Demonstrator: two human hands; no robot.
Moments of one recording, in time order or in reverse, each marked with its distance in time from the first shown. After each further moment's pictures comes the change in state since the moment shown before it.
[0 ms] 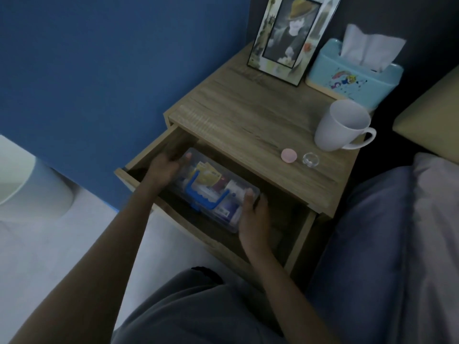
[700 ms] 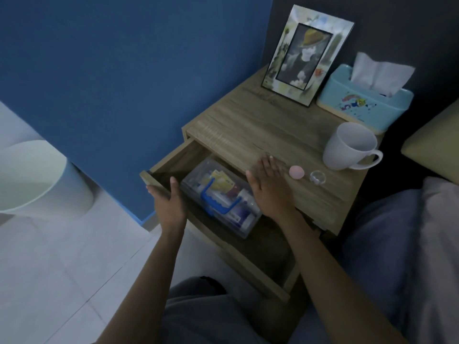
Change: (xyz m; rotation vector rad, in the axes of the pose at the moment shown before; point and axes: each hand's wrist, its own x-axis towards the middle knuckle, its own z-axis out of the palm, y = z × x) left_hand -0.065 -0.013 0.037 -0.408 0.606 -0.192; right_hand 0.101 -0.044 -0.017 -1.055 -0.305 -0.550
